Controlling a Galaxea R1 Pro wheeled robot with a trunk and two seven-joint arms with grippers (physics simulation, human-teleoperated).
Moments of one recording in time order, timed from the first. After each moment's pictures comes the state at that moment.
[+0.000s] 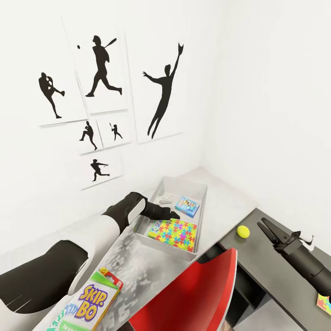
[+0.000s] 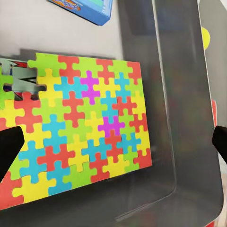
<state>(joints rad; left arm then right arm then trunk) -1.16 -0.17 -0.44 -0.32 0.46 0.77 -0.40 -0.17 -0.10 -0.60 -1.60 -0.82 0.81 0.92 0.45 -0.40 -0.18</state>
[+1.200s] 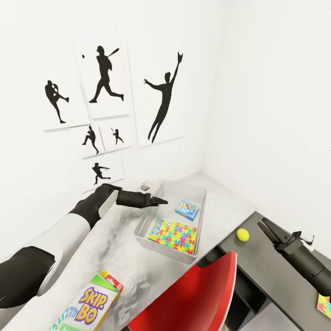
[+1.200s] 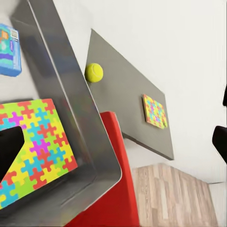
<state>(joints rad) -1.13 0.06 -0.43 -0.55 0.46 0.83 -0.98 -0.17 -0.10 -0.61 -1.60 -0.82 0.81 0.92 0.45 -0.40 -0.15</state>
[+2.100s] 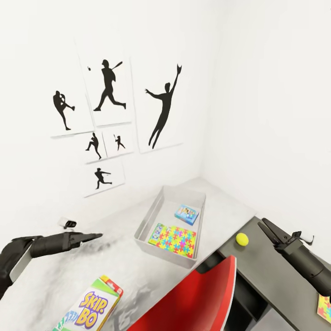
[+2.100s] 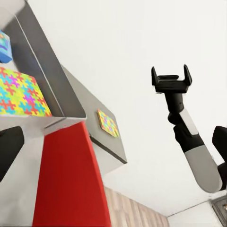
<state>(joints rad) -0.61 0.50 -0.08 -0.85 0.47 0.71 -1.57 -0.17 -0.10 -0.61 -1.60 -0.82 0.81 0.92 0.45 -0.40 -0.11</state>
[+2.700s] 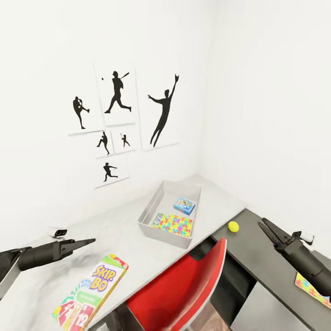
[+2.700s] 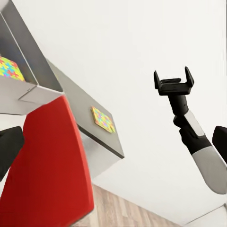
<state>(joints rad) -0.49 0.50 0.03 -0.92 0.47 0.65 -1.57 -0.17 -0.10 -0.61 -1.60 -0.82 0.80 0.92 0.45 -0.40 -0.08</state>
